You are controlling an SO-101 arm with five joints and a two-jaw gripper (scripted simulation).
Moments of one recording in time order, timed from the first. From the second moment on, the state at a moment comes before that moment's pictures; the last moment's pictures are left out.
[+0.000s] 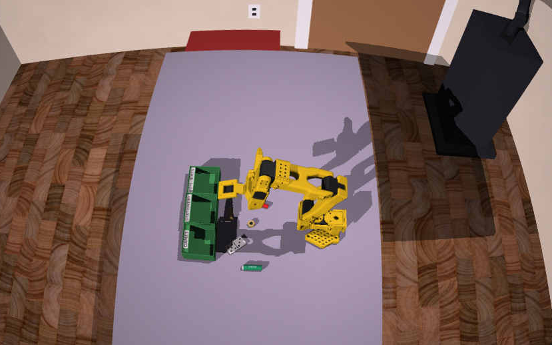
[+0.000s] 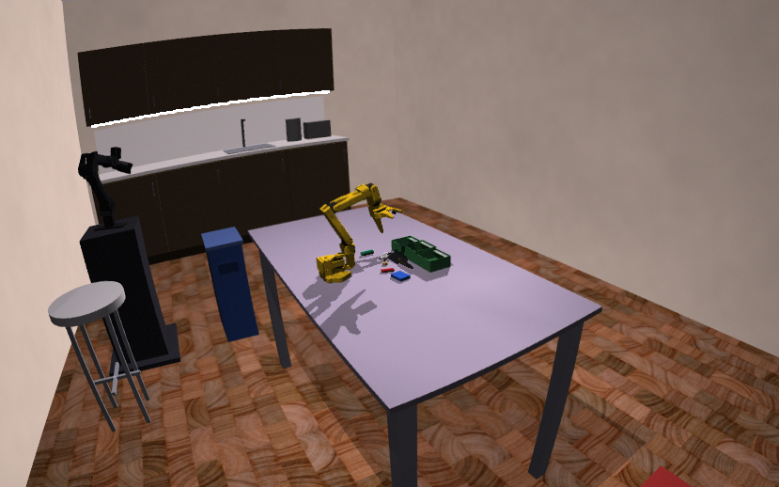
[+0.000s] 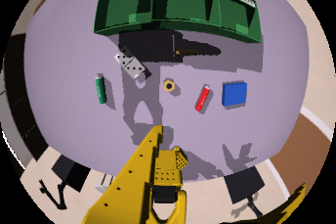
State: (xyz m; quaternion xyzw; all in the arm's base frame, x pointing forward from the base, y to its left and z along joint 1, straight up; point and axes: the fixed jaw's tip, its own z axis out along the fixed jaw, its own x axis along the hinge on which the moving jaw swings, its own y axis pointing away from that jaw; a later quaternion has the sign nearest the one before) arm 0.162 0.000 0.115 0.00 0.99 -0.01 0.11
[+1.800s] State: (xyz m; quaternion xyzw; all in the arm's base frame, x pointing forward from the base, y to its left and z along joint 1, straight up) arm 0.243 -0.034 0.125 -0.02 0.98 -0.04 0.22
